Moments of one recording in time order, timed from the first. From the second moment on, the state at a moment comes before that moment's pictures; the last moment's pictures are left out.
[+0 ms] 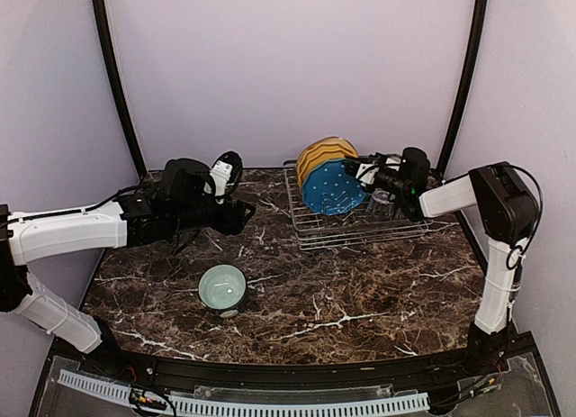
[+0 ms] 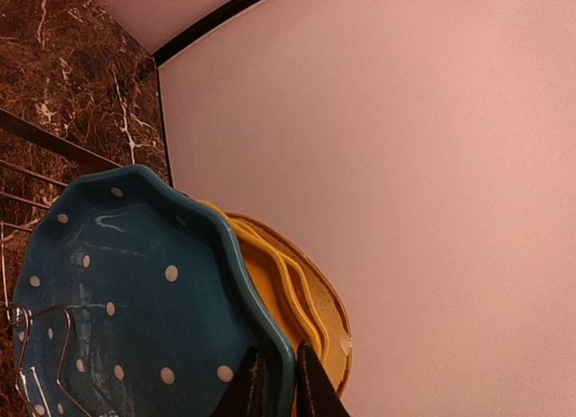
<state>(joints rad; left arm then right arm) -0.80 1.36 0.98 -0.13 -0.20 -0.14 0.32 1.98 1.12 0.88 -0.59 -1.04</state>
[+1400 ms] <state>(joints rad) -0.72 1.45 1.01 -0.66 0.02 -0.26 0.56 1.44 1.00 0.14 -0.41 -0.56</state>
